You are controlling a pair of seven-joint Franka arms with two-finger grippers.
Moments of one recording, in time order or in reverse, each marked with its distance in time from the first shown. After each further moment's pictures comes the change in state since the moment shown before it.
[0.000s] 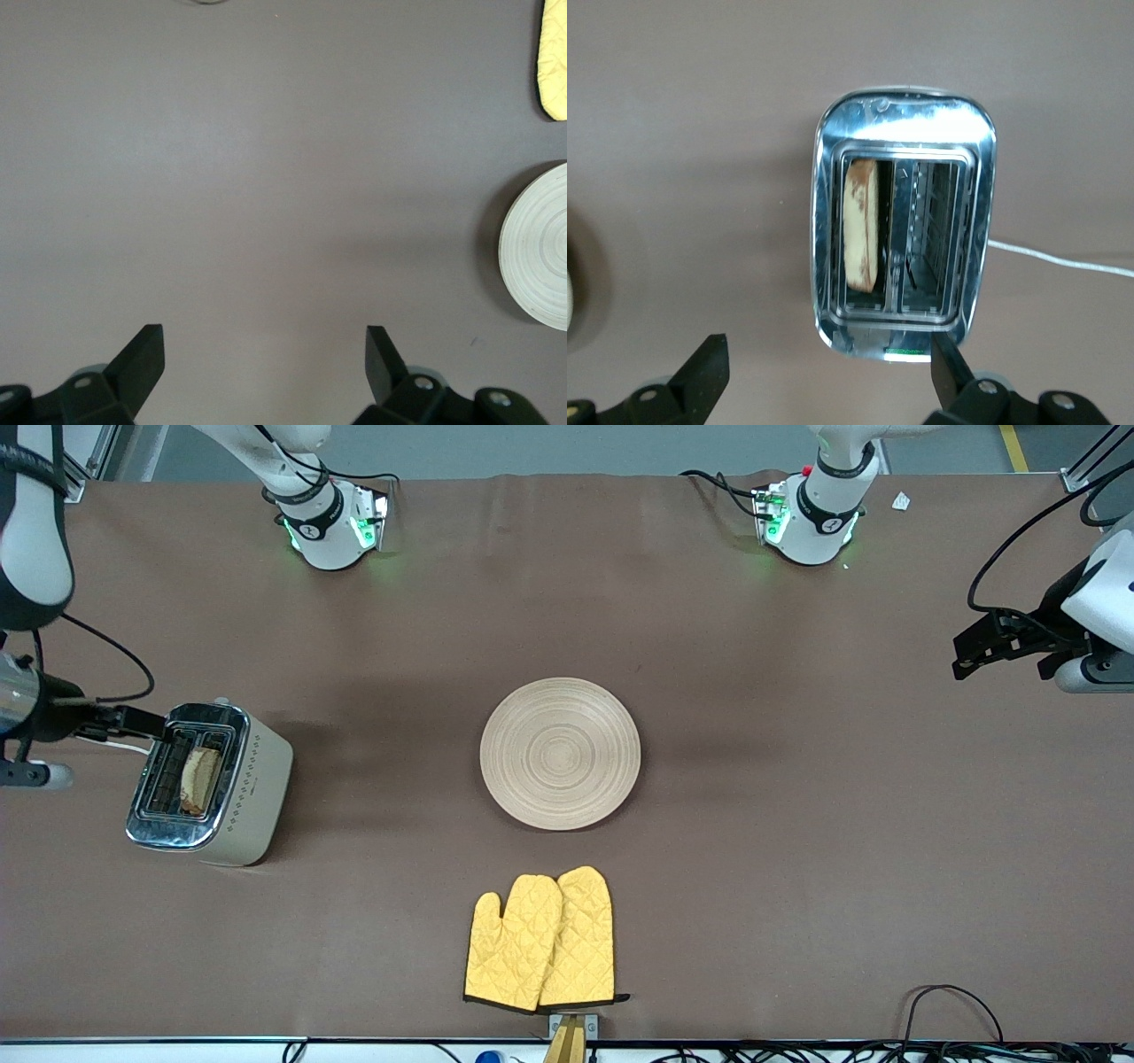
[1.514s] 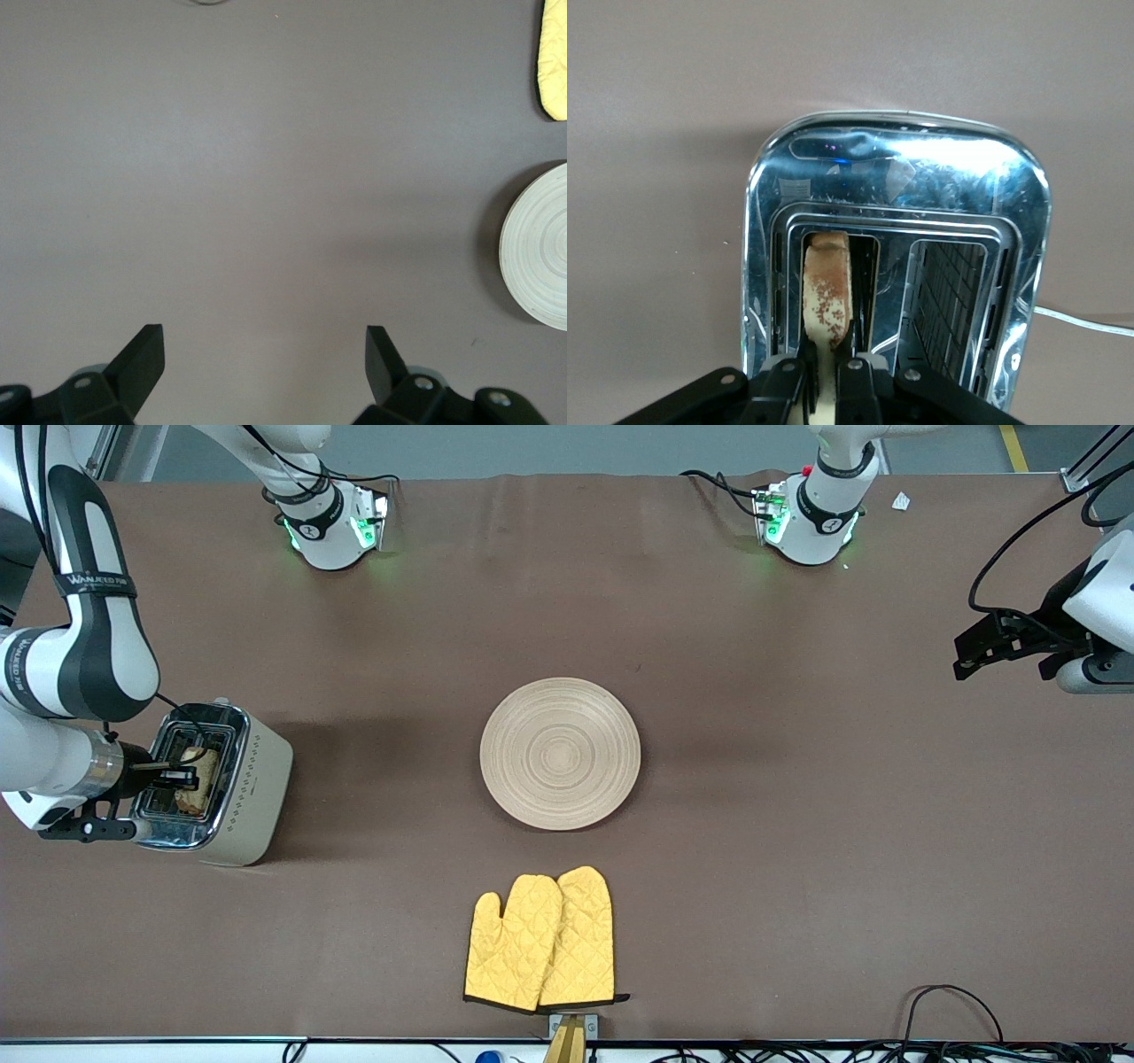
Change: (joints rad) left arm 0.001 0.001 0.000 0.001 0.000 0.001 0.003; right arm 0.000 0.153 0.000 -0.070 -0.086 0.200 -0.007
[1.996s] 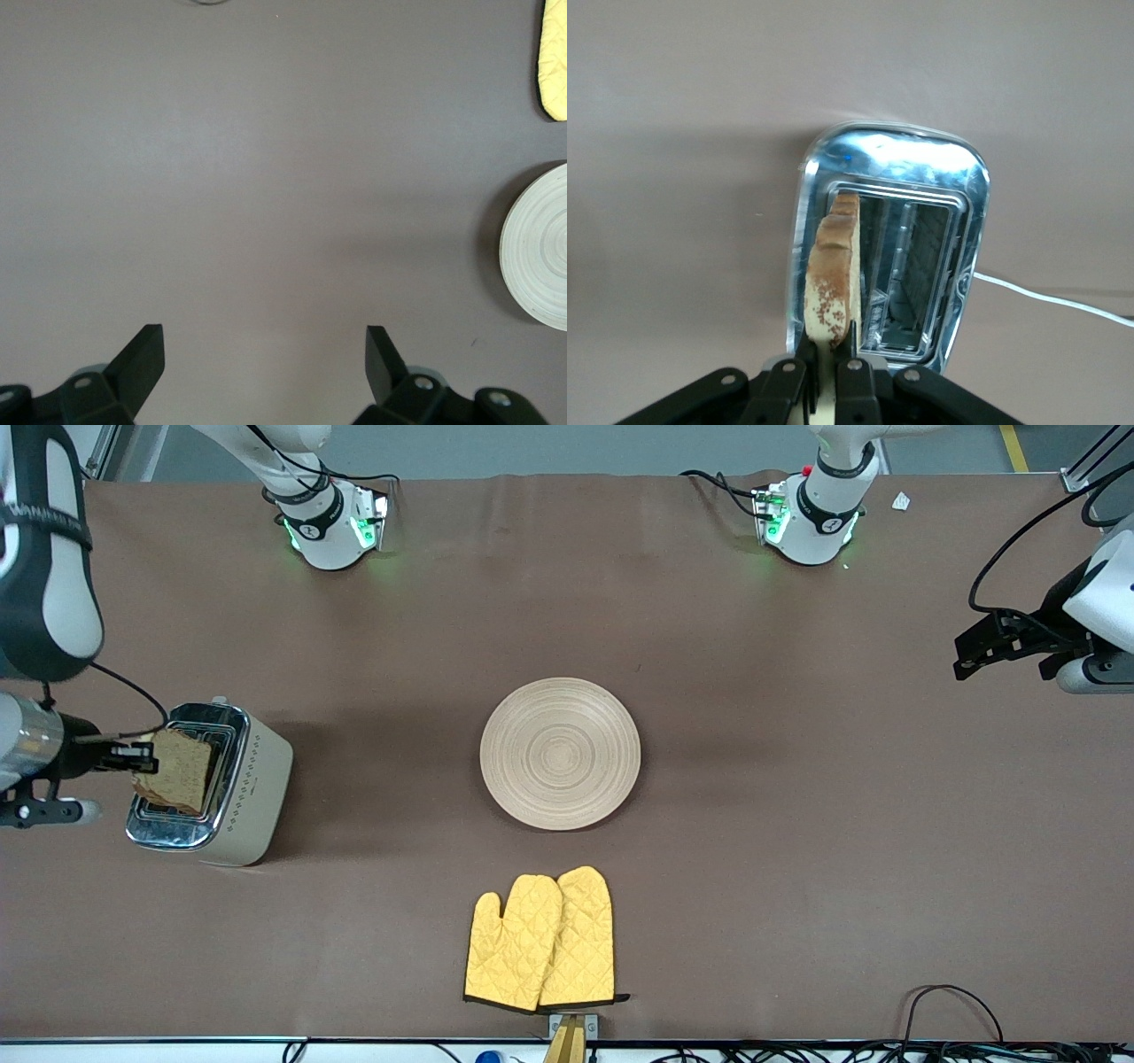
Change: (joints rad) left arm 0.001 0.000 0.000 0.000 0.000 0.000 0.000; right arm 0.062 -0.073 0.018 0.226 -0.003 -0.272 -0.028
